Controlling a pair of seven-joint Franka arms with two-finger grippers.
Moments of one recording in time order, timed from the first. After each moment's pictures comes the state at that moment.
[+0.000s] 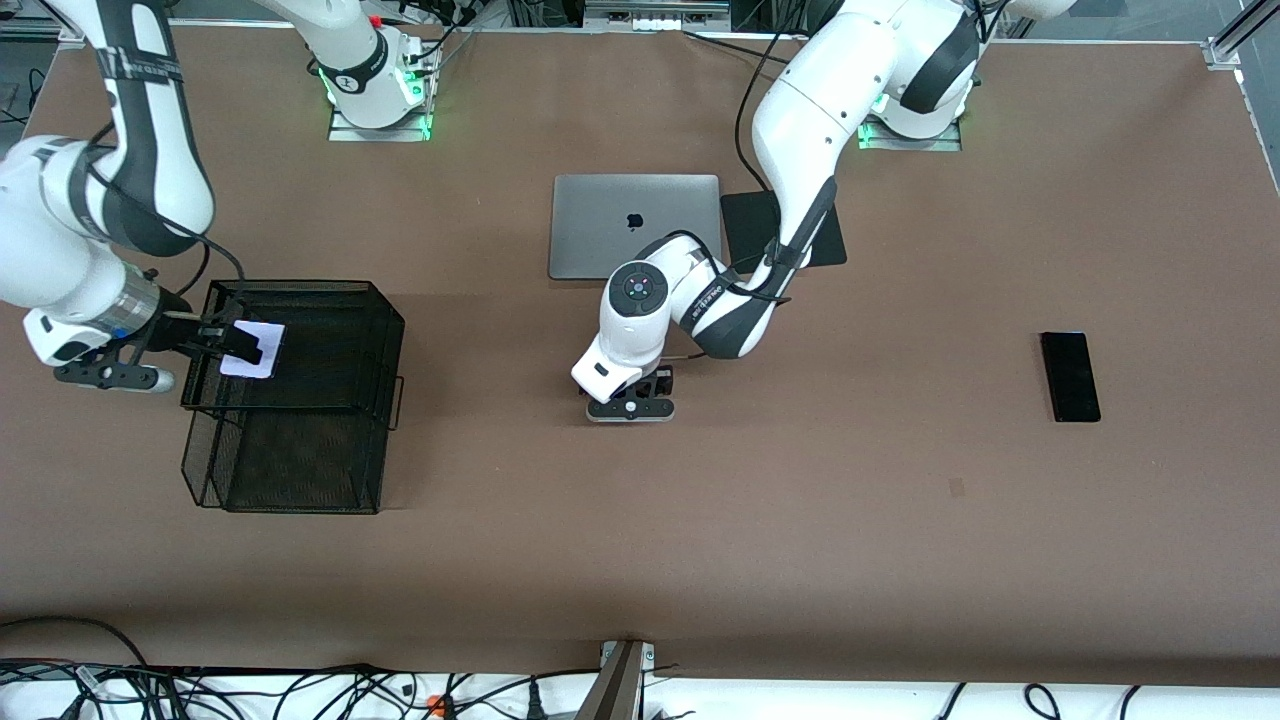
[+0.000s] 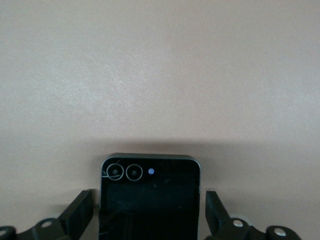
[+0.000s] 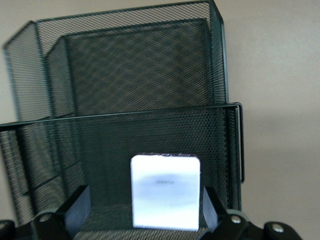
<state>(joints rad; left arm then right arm) -0.71 1.09 -0.05 -1.06 0.04 2.30 -0.85 0.37 0.23 -0.49 -1.92 0.19 2.10 -0.11</state>
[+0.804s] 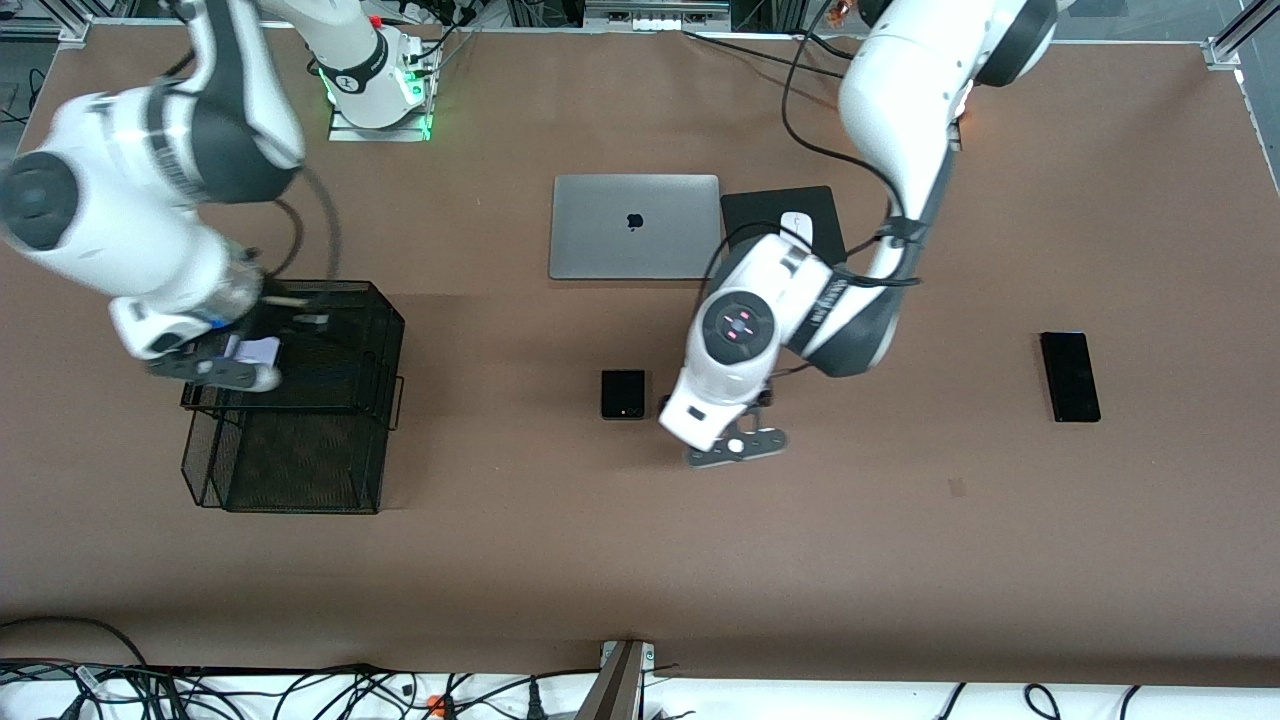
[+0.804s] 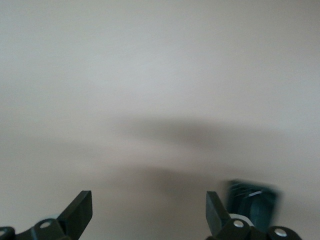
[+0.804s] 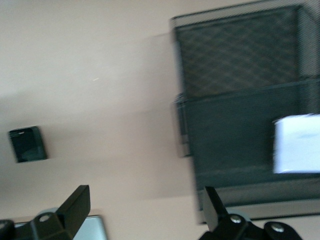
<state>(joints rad) -0.51 0.90 -0.01 -1.00 0.01 1.78 -0.70 0.69 0.26 -0.47 -1.68 0.21 1.89 0.34</state>
